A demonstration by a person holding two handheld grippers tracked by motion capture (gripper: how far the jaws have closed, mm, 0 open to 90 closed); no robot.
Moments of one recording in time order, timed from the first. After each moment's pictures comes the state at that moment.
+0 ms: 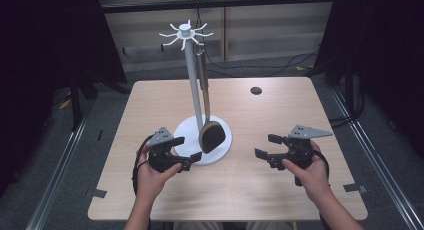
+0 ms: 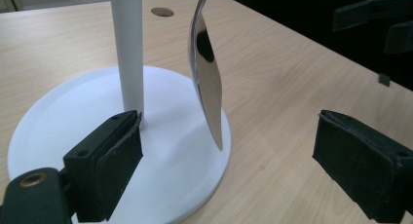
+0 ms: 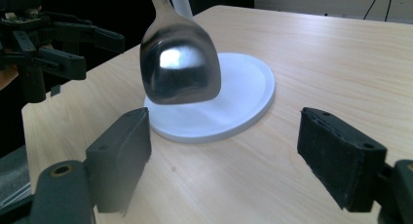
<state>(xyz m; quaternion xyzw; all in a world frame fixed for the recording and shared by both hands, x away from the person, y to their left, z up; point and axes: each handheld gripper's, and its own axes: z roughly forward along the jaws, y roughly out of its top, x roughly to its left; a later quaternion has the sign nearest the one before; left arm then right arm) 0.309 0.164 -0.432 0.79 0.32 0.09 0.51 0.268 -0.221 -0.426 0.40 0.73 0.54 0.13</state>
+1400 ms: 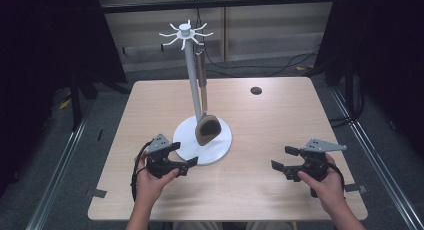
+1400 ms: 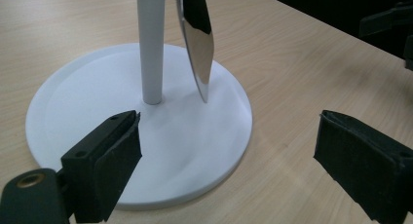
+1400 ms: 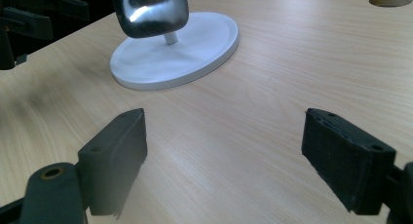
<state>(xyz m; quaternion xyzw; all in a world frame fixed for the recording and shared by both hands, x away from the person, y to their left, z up) 0.307 0.175 -0.454 0.79 0.33 0.10 0.51 0.249 -0.264 -0.466 0.43 0.74 0.51 0.14</state>
